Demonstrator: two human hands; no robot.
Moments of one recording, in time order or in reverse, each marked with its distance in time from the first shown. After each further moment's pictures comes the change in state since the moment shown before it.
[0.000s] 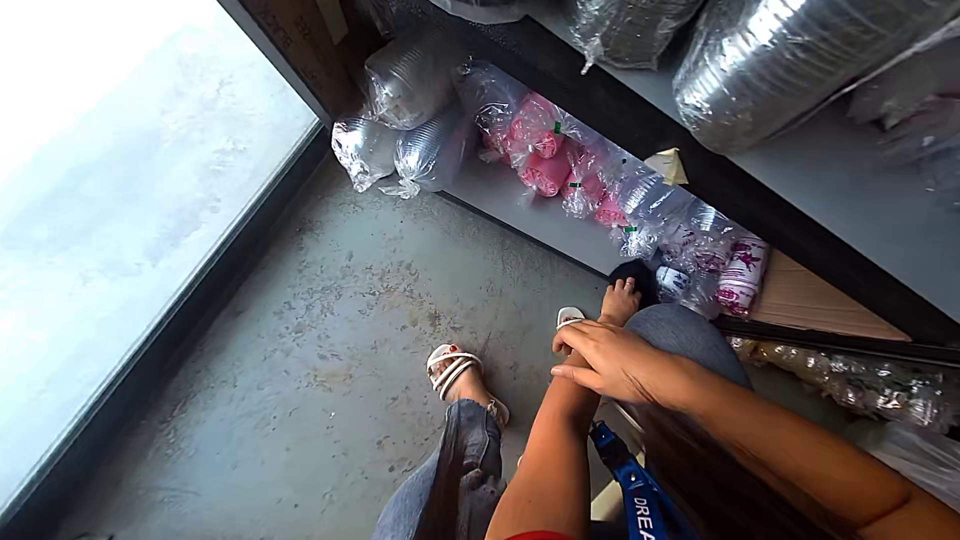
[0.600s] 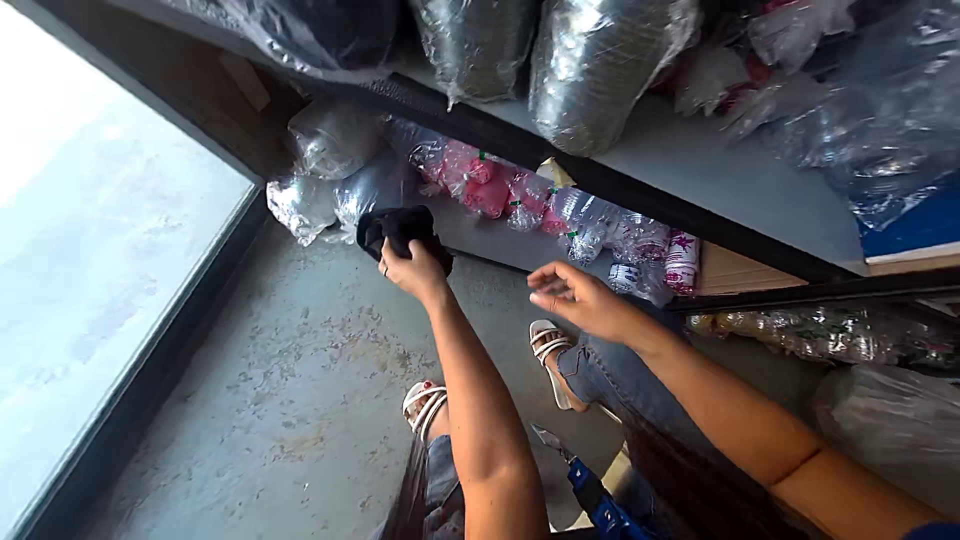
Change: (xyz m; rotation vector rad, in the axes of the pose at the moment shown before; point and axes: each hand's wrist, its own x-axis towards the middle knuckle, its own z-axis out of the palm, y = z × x) left_hand -0.148 -0.090 -0.242 -0.741 1.308 -0.616; right_hand -0.032 0.018 -0.025 0.554 0.601 0.023
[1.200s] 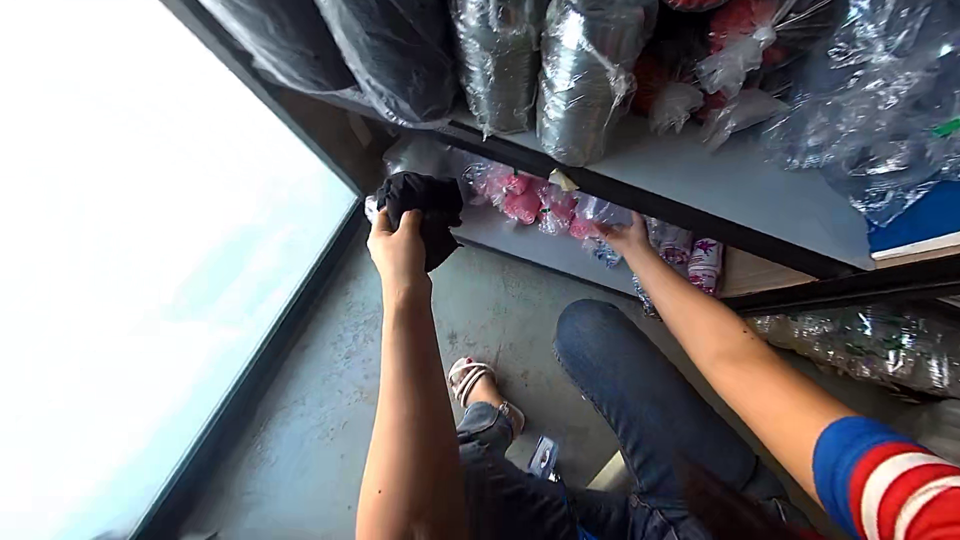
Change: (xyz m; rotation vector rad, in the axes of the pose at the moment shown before) left_hand -0.031 0.135 -0.120 -0.149 -0.199 0.057; right_hand 0.109 0.127 -0.060 1.514 0.646 0.246
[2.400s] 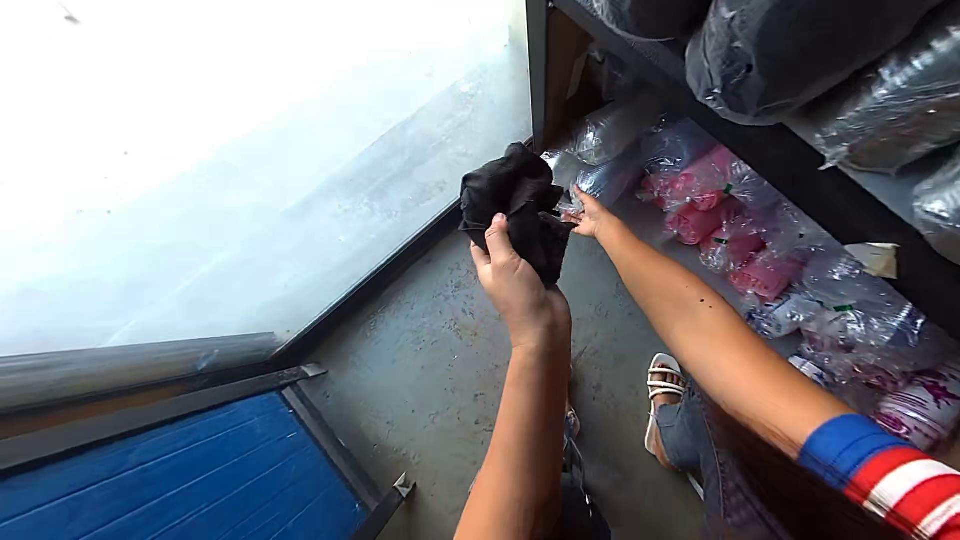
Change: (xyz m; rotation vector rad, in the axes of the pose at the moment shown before) left_hand 0.002 0.014 -0.057 -0.841 0.629 -0.080; right_hand 0.047 0.324 0.229 -0.844 -0.327 0.531
